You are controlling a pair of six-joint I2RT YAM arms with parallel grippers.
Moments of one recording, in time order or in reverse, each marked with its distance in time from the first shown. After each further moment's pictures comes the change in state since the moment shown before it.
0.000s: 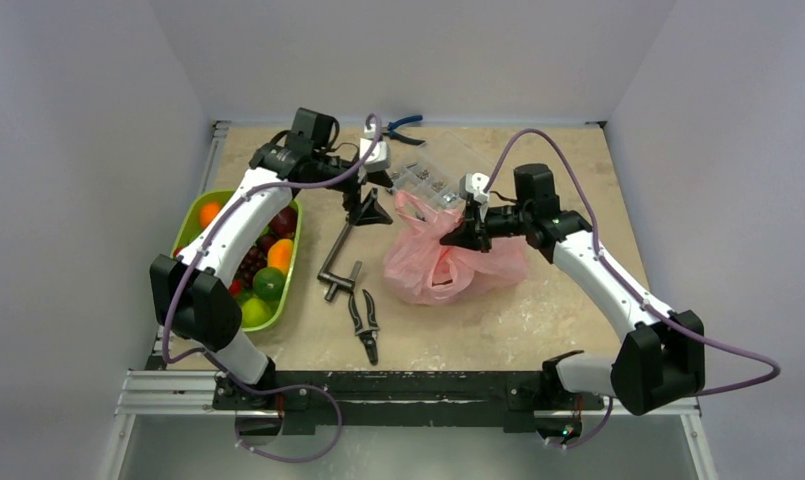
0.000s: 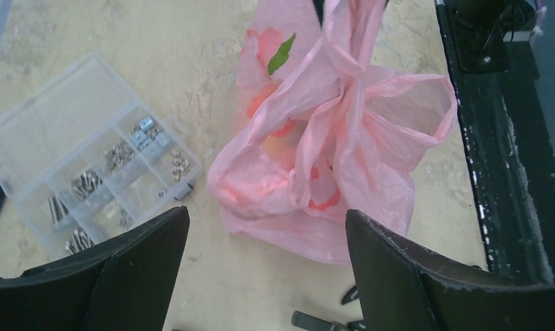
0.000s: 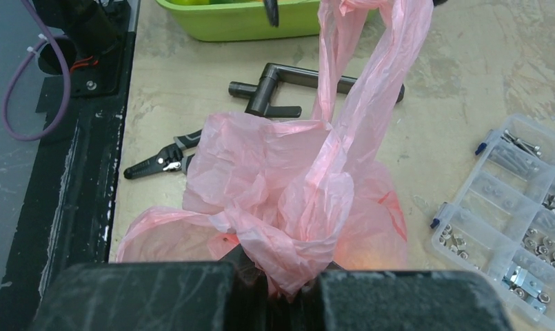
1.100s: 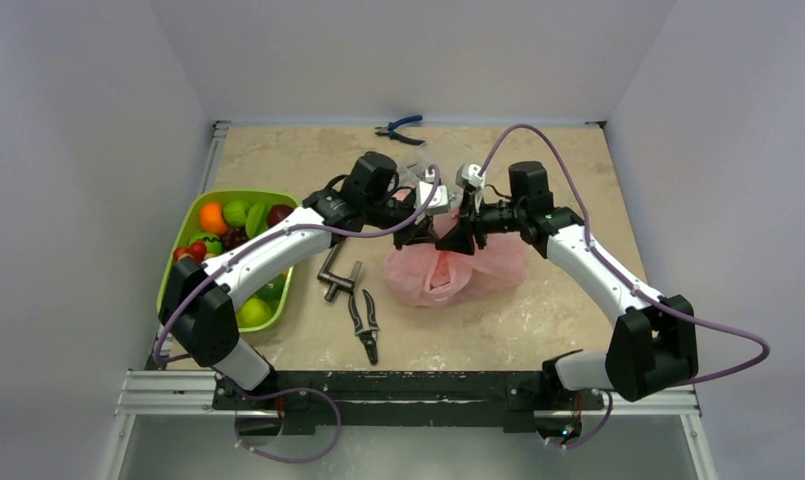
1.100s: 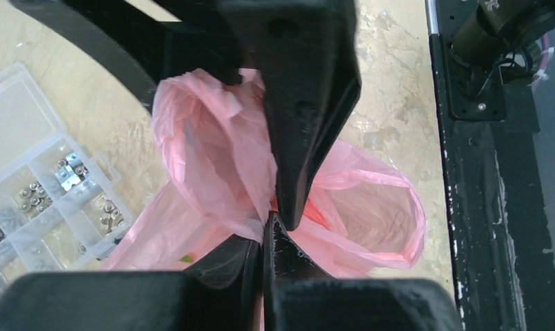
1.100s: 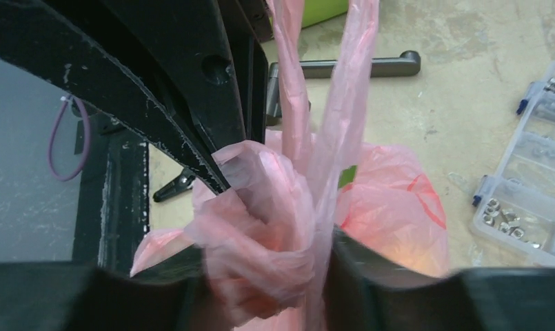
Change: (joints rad) left arm -0.336 -0.047 -0.246 0.410 -0.293 -0.343; right arm 0.001 0.066 0.004 0.069 0.025 0.241
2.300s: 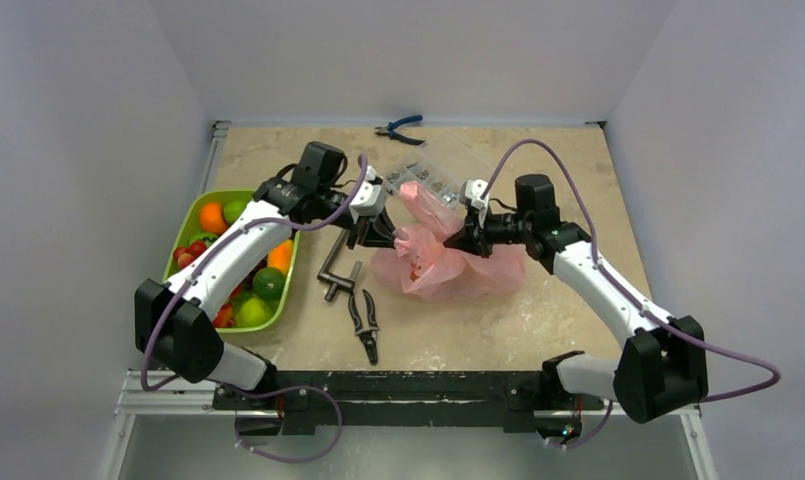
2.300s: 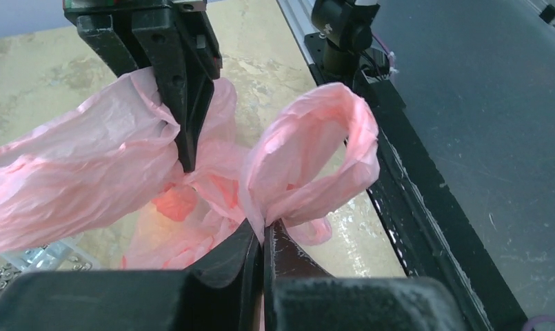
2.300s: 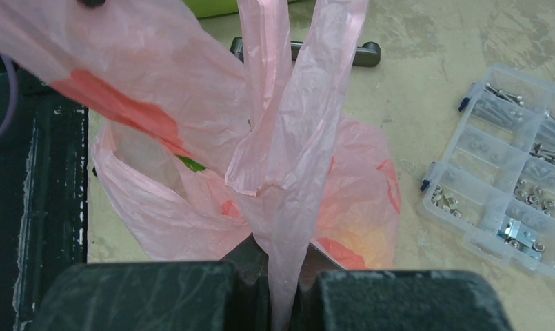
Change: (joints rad) left arm 0.251 -0.121 -0.012 -0.349 0.600 0.451; right arm 0.000 -0.116 -0.115 0.019 0.093 -0.200
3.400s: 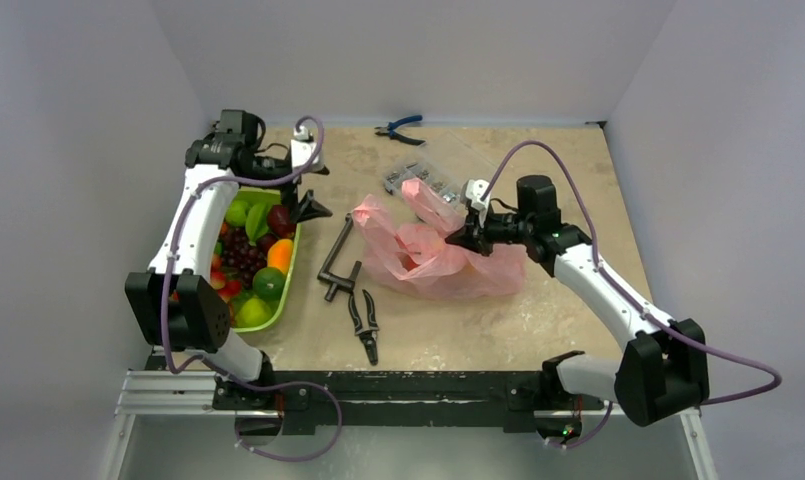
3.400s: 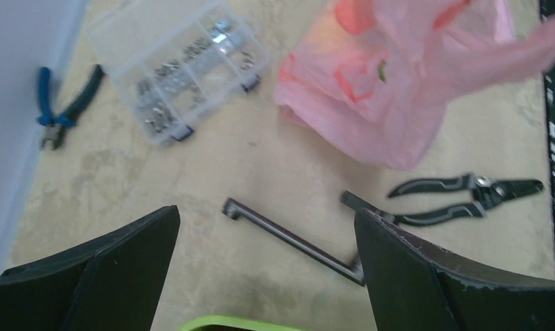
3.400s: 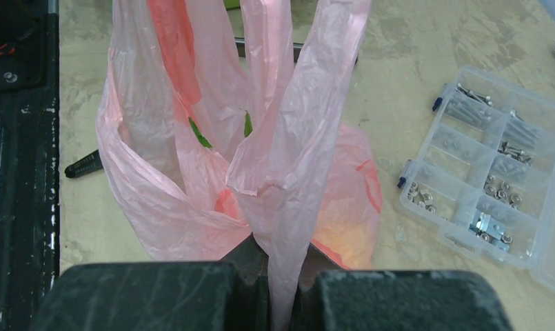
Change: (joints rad) left arm 0.414 0.137 0.287 -0.302 -0.246 0.261; right arm 0.001 0.006 -0.009 0.058 0.053 0.016
